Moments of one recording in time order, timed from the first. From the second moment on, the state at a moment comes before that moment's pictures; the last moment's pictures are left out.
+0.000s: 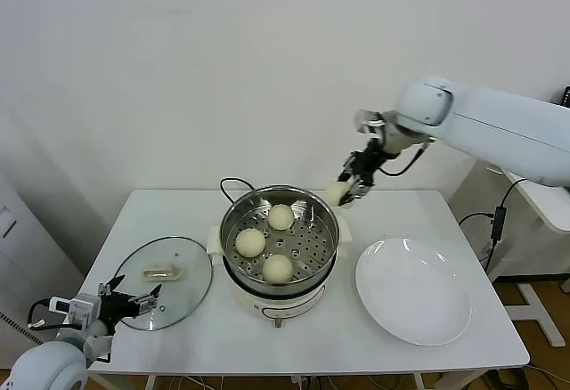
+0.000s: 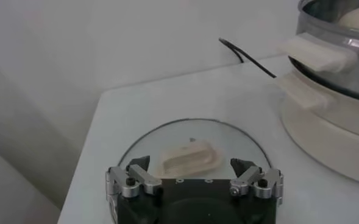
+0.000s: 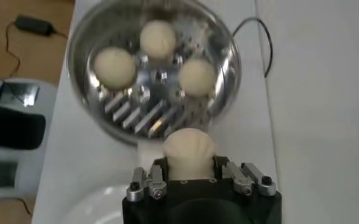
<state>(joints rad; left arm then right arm) 1.49 -0.77 -0.53 -2.03 -0.66 0.51 -0.20 0.81 0.94 -1.49 1.30 0.79 -0.39 -1.03</state>
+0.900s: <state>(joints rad) 1.49 -0.77 -0.54 -2.02 -0.66 0.50 -0.20 0.64 1.06 -1.51 1.33 0.82 -0.54 -0.82</state>
